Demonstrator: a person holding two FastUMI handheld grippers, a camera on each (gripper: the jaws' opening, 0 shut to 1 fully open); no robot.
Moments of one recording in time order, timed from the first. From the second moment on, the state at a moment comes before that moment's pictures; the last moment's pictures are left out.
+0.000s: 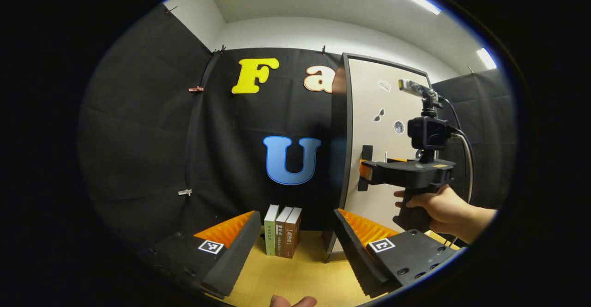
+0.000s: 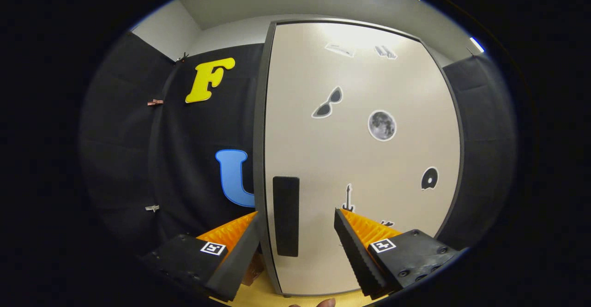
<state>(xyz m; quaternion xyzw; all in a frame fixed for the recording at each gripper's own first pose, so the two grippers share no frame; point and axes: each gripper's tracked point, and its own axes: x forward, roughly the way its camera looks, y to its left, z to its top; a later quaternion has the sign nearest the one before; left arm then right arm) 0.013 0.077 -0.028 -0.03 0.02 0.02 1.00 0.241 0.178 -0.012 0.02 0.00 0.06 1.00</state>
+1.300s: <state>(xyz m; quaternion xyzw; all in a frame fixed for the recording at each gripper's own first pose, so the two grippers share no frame) -0.041 0.063 -0.015 -0.02 0.00 0.05 1.00 0.206 0.187 -0.017 0.04 0.04 0.16 0.99</state>
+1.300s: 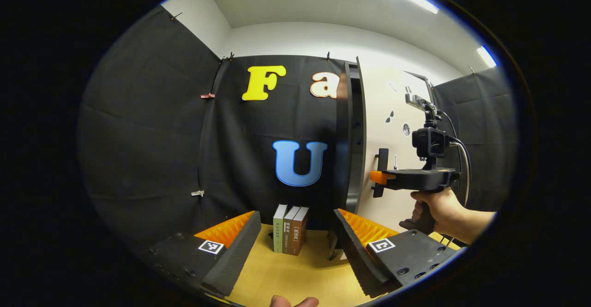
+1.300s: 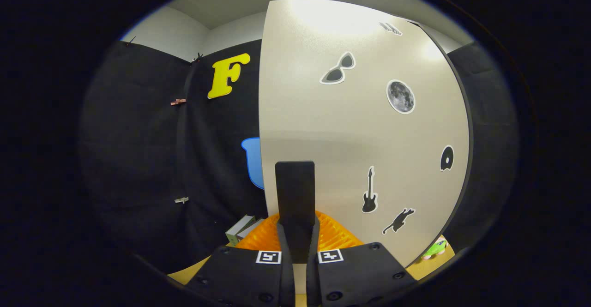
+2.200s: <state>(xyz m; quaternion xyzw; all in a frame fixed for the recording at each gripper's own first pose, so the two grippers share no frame) -0.049 0.004 0.006 -0.01 -0.02 0.00 1.00 0.155 0.136 -0.007 0.04 0.03 0.17 0.98</state>
